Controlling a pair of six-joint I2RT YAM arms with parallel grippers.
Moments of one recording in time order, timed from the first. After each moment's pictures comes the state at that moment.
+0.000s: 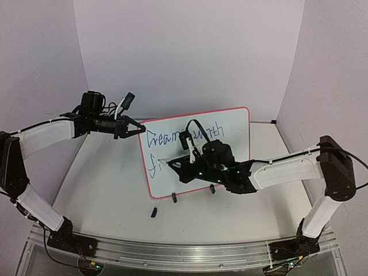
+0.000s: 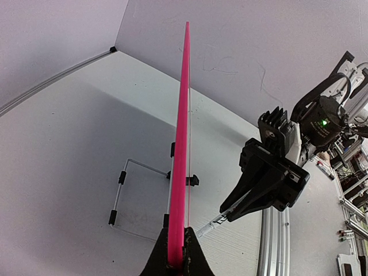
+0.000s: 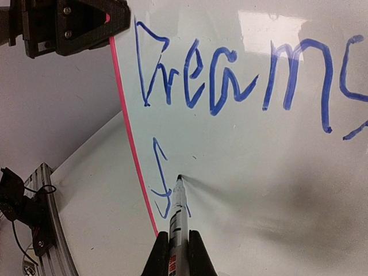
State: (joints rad) left arm -0.35 1.49 1.15 -0.18 1.00 0.07; right arm 1.05 1.73 1.00 0.42 0.05 0.39
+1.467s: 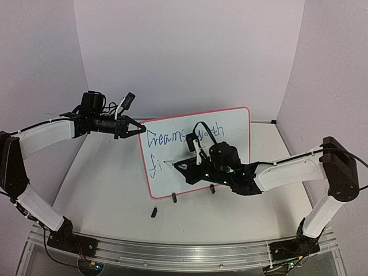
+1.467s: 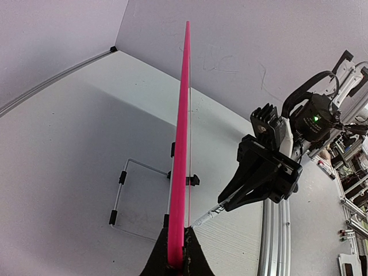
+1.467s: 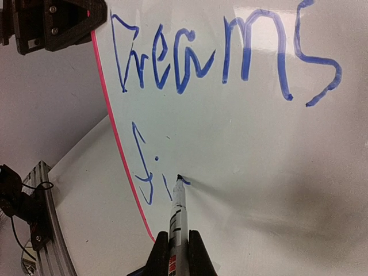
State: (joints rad) left arm -0.36 1.49 1.15 -0.18 0.99 0.08; right arm 1.01 1.69 0.91 0.46 0.03 0.40
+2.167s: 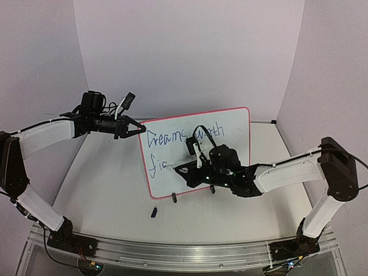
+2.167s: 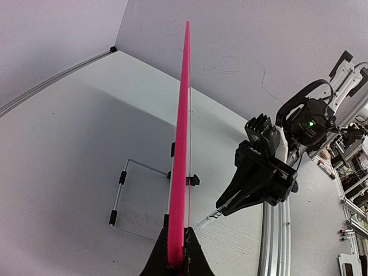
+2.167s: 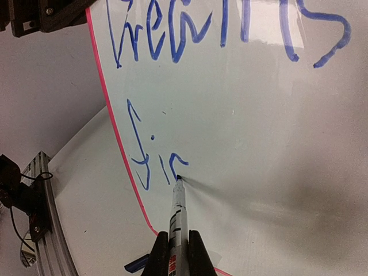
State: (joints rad) left arm -0.36 1.49 1.15 -0.18 0.99 0.08; right arm 1.01 1.70 0.89 0.46 0.00 0.41
